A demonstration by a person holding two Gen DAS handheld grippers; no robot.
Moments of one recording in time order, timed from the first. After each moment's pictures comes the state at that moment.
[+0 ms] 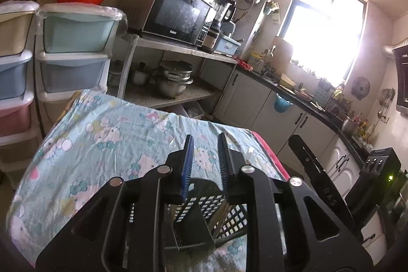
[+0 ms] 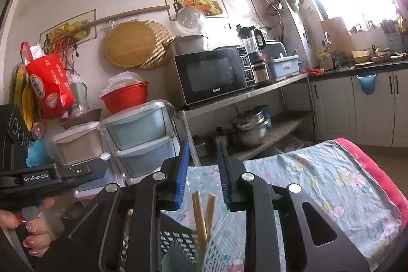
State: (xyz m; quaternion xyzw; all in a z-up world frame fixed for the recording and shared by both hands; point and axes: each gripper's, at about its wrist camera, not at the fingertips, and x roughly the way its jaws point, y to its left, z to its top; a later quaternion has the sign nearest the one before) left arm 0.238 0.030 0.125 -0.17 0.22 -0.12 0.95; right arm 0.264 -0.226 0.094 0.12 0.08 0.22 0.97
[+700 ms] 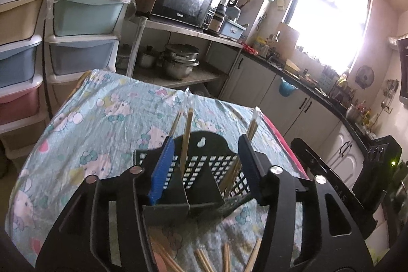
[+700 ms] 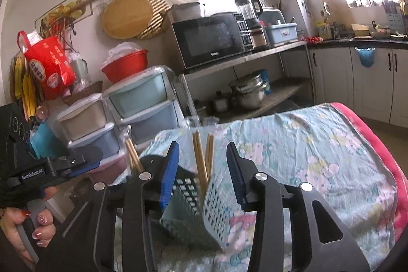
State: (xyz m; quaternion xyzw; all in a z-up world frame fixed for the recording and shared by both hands) left arm 0.205 0.032 0.097 -0.16 0.26 -0.11 0.95; right arm 0.233 -0.232 0.071 0.12 0.18 0.23 0.95
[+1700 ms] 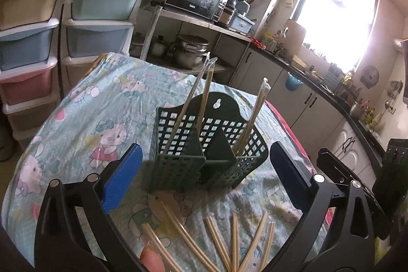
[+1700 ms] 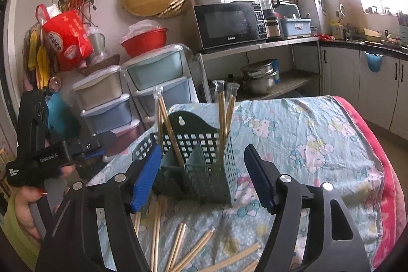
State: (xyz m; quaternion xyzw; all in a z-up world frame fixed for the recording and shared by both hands) left arm 0.157 0.044 0.071 -0.17 0.28 -0.09 0.94; right arm 0.163 -0.231 0.070 0.06 0.22 0.26 0.94
